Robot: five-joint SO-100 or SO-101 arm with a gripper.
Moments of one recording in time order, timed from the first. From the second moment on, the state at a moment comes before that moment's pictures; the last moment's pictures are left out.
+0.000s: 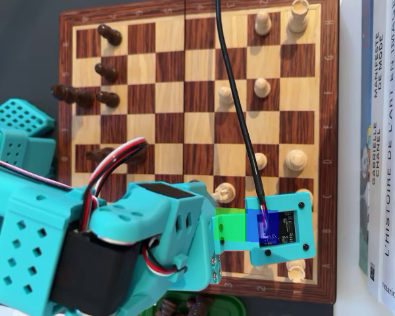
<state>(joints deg) 14.1 71.4 73.9 77.1 70.2</state>
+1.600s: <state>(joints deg) 15.3 65.9 72.1 74.4 70.4</state>
